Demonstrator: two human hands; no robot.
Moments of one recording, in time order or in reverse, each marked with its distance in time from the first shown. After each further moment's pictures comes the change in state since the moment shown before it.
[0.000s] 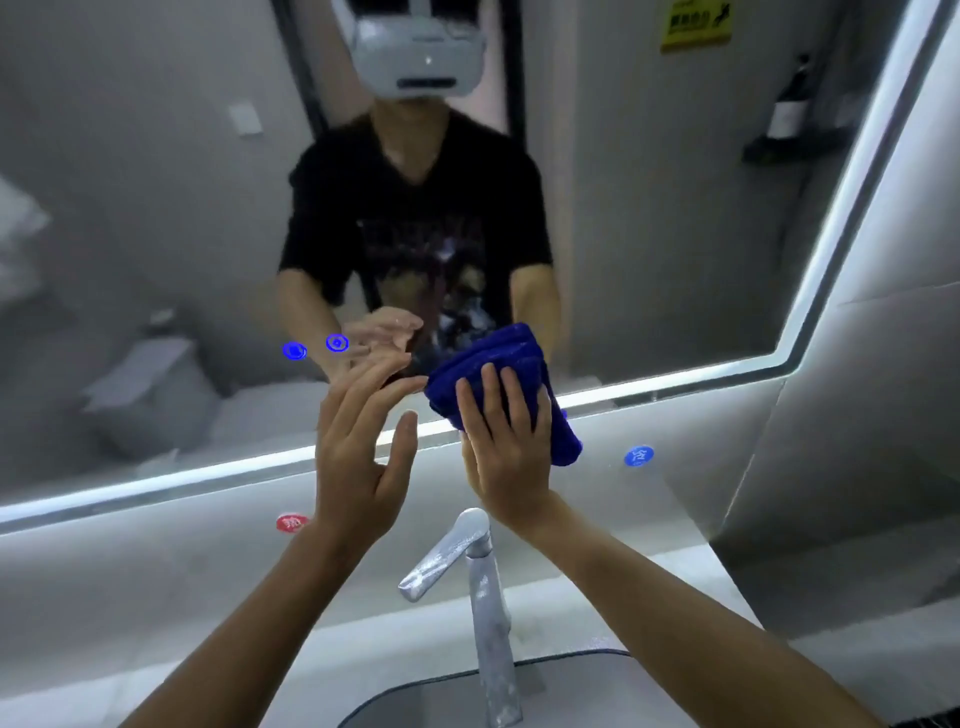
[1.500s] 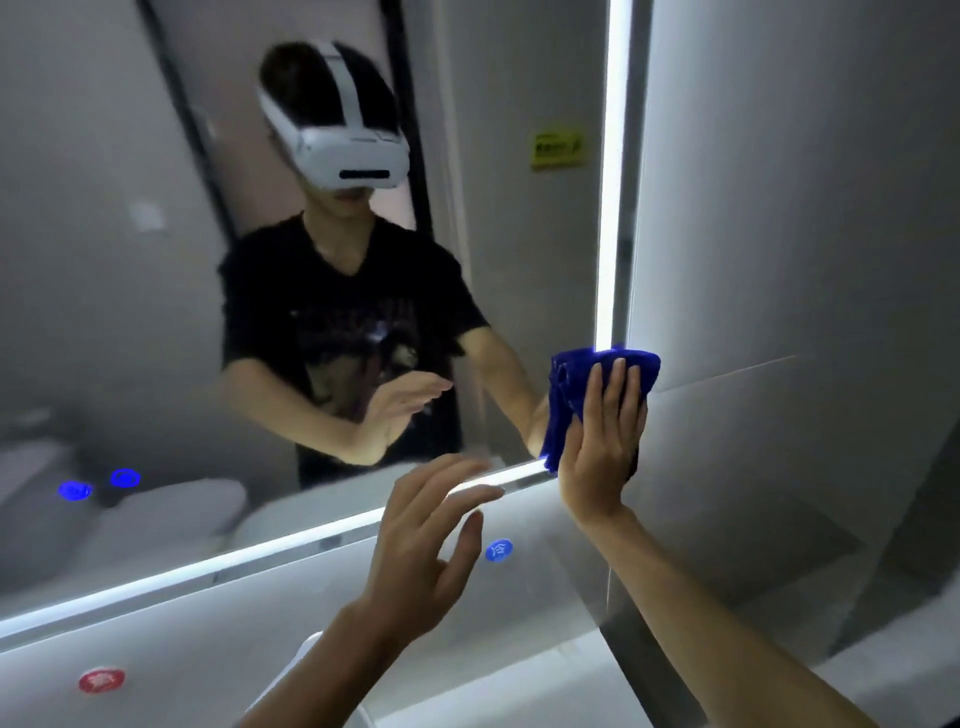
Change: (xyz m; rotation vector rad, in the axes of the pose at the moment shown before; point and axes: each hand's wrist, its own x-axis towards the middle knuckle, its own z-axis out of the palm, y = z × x) left_hand 0.029 0.129 0.141 -0.269 -0.168 0.195; right_hand 0.045 0.260 -0.073 -0.103 0.170 0.353
